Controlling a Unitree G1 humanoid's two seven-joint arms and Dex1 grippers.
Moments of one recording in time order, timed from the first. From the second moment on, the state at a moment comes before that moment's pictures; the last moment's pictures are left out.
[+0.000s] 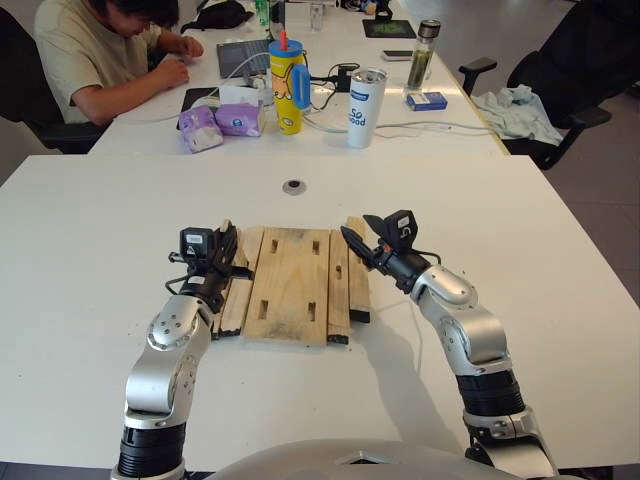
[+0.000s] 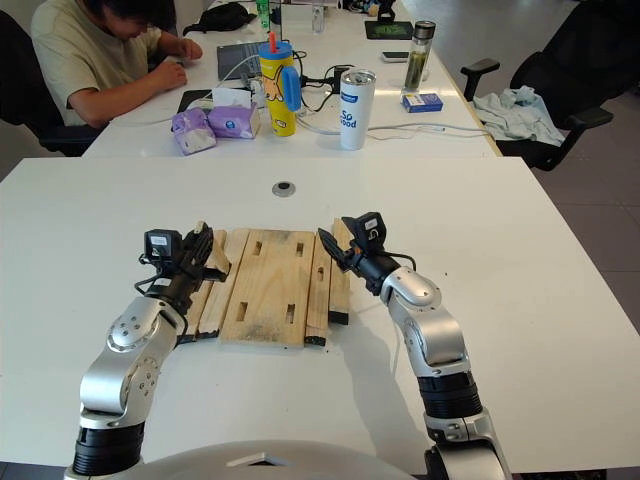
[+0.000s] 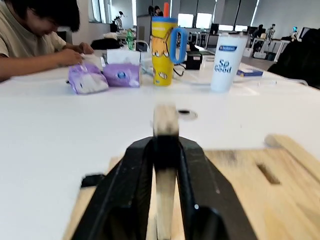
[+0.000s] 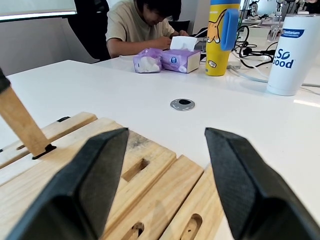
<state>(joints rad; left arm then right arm) 0.09 0.19 -0.01 -0.40 -0.25 0.48 -0.08 -0.19 -0.20 0.10 -0.19 0.25 0.44 0.39</state>
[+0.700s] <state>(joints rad) -0.38 0.21 0.06 -0.33 -0.24 0.46 -0.10 -0.22 -0.16 0.10 -0.13 0.23 0.38 0.38</state>
